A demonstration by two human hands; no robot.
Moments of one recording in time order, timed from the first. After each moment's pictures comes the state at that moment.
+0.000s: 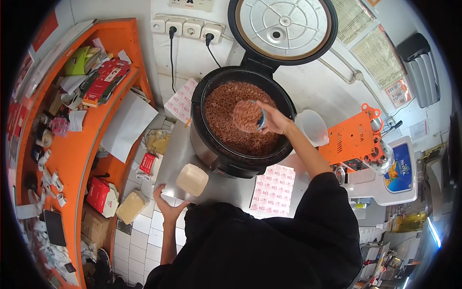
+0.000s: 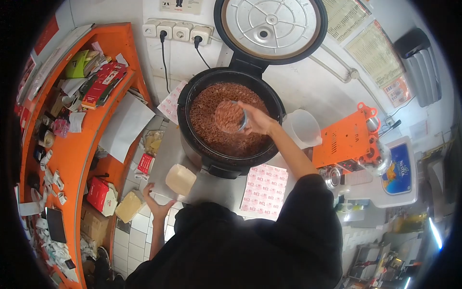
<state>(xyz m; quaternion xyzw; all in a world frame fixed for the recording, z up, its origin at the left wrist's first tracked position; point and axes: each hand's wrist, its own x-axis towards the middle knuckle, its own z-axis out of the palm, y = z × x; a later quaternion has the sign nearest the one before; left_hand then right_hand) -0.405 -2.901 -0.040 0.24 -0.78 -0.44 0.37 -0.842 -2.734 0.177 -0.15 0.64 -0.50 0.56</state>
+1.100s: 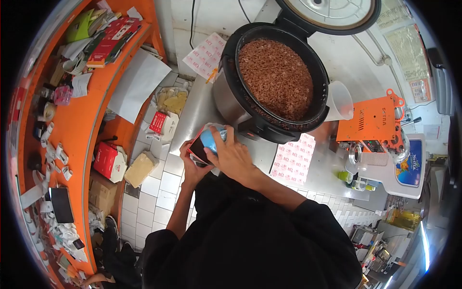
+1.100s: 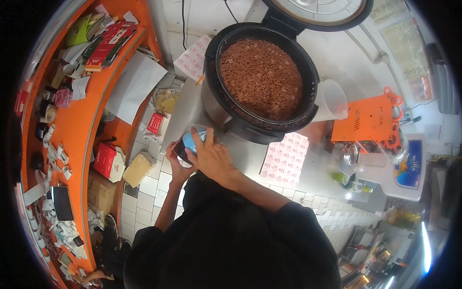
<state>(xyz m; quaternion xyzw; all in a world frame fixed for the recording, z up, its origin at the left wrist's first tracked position) -0.421 -2.906 -0.073 0.18 -0.76 -0.51 0.36 -0.542 -2.813 0.105 -0.45 0.87 -0.16 0.13</state>
